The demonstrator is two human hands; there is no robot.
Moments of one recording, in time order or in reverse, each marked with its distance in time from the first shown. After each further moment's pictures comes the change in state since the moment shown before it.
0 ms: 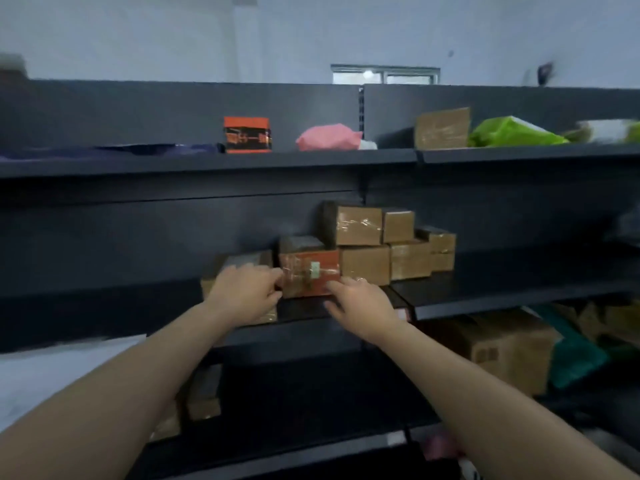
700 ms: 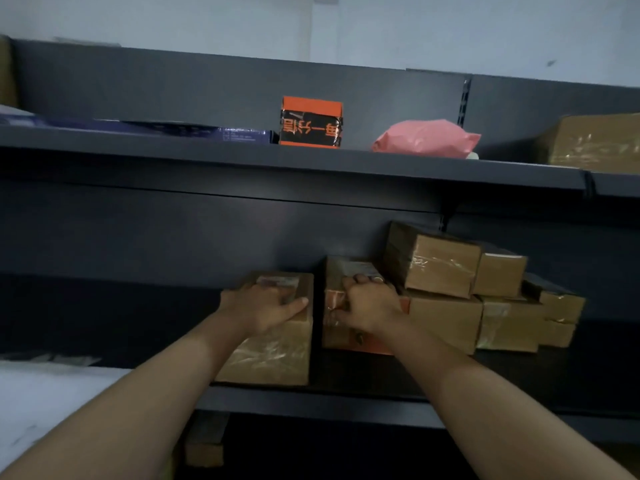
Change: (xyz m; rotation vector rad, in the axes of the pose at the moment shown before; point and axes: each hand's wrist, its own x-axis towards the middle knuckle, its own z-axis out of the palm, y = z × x) left_hand 0.093 -0.092 0.098 -0.340 -0.328 -0.407; right_hand 0.199 0.021 0.083 -0.155 -0.239 -0.006
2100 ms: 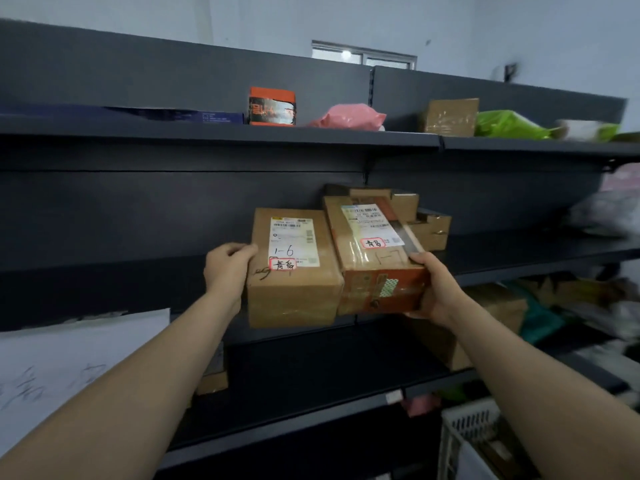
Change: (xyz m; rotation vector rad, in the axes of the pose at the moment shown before) left_hand -0.147 -0.015 -0.014 -1.386 0.302 -0.160; right_hand -0.263 -0.013 -0.050 1.797 0.209 0.841
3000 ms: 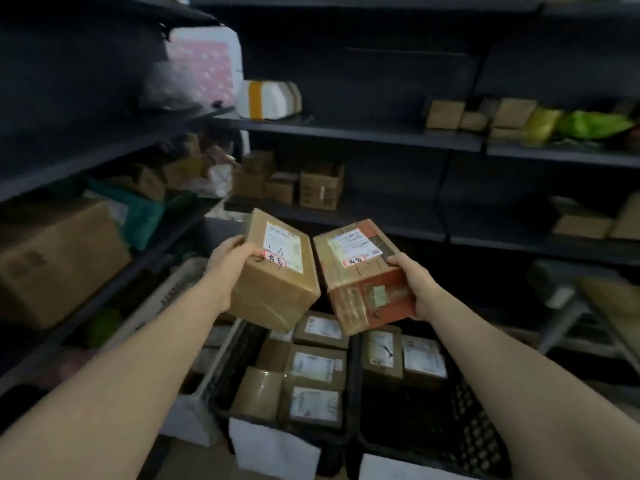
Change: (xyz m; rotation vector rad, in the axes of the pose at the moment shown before) left_hand -0.439 -0.079 0.475 0.114 -1.277 -0.338; right_hand -0.349 0.089 -0.514 0.156 1.226 0.170
